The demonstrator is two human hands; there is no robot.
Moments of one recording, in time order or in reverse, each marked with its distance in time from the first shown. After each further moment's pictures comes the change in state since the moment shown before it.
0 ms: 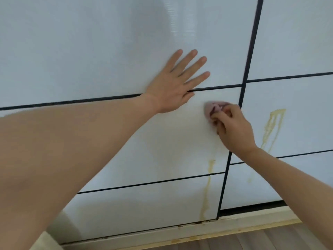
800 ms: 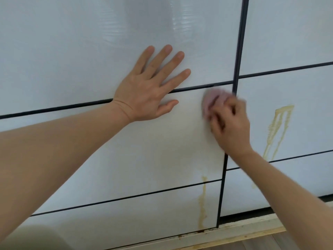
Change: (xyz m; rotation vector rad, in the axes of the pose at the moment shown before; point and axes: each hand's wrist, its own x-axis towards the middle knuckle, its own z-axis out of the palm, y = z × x) left_hand -0.014 -0.011 0.018 0.012 0.123 -0.001; right_hand 0.010 0.016 0.029 0.169 0.315 0.025
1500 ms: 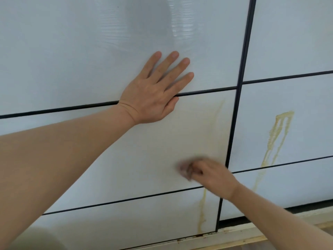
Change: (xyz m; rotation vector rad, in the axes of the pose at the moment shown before) left_hand -0.002 -0.001 0.000 0.004 0.025 -0.023; right_hand -0.098 -0.006 0.015 0.015 -0.609 -0.370
